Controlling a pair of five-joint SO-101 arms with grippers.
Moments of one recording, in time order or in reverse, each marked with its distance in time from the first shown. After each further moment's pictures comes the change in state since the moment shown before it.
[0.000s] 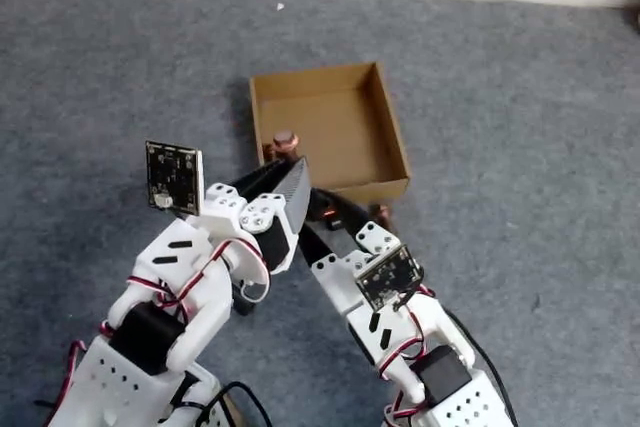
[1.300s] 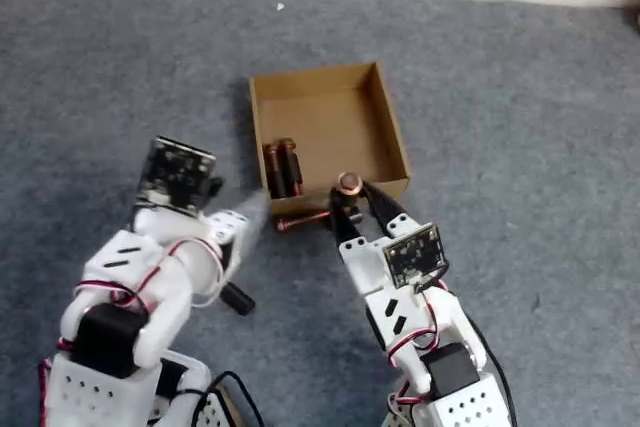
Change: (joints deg) left arm -15.8 0.3 -9.6 27.7 -27.2; right arm 11.0 0.0 0.1 3.6 -3.3
